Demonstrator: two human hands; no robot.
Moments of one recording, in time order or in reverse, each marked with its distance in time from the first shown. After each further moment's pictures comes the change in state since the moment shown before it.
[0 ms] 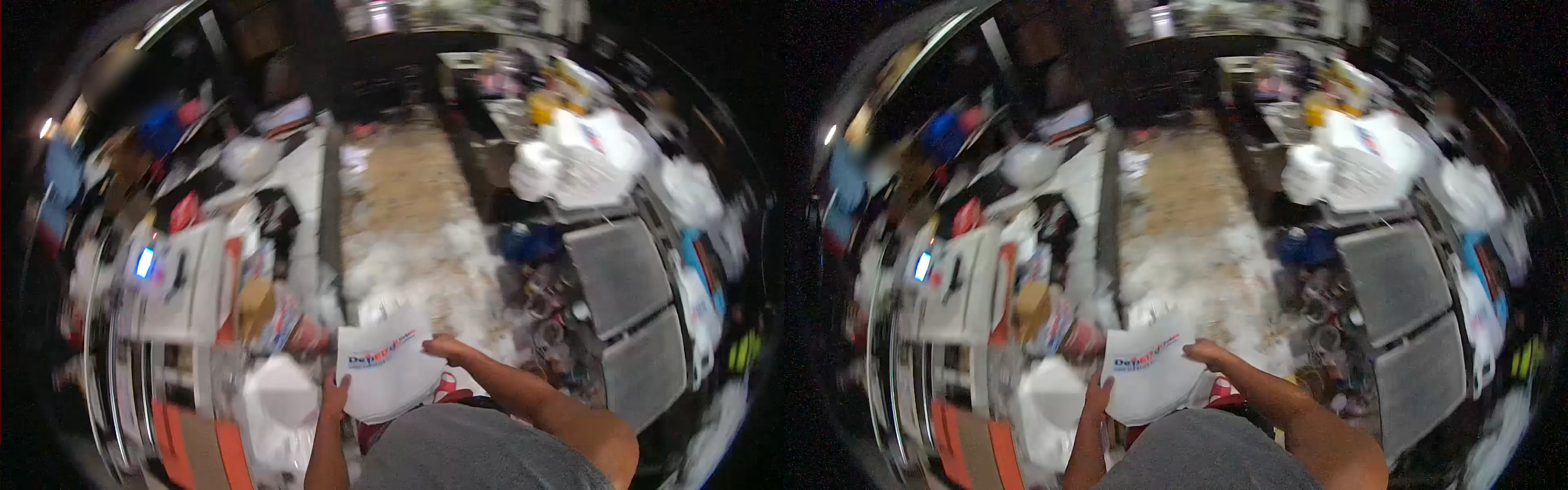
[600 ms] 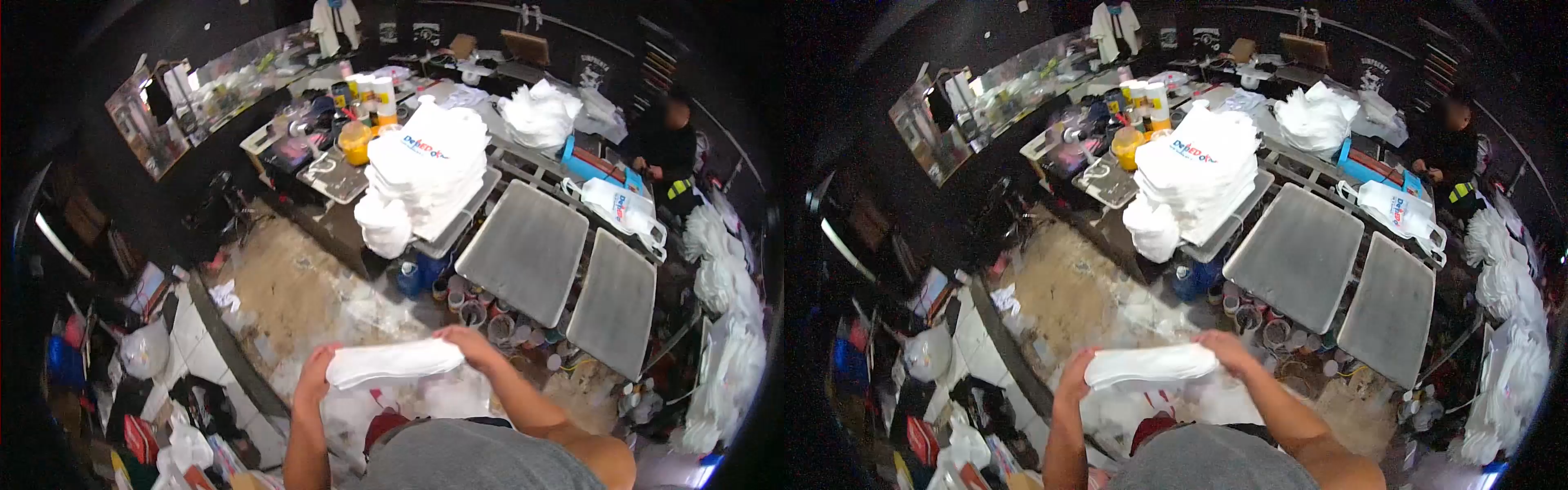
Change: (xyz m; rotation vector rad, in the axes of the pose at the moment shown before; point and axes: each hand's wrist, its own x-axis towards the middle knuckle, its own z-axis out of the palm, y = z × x) left_hand 0.254 0.315 0.336 -0.012 -1.014 0.027; right_hand -0.110 -0.101 -0.235 0.619 0.799 -0.457
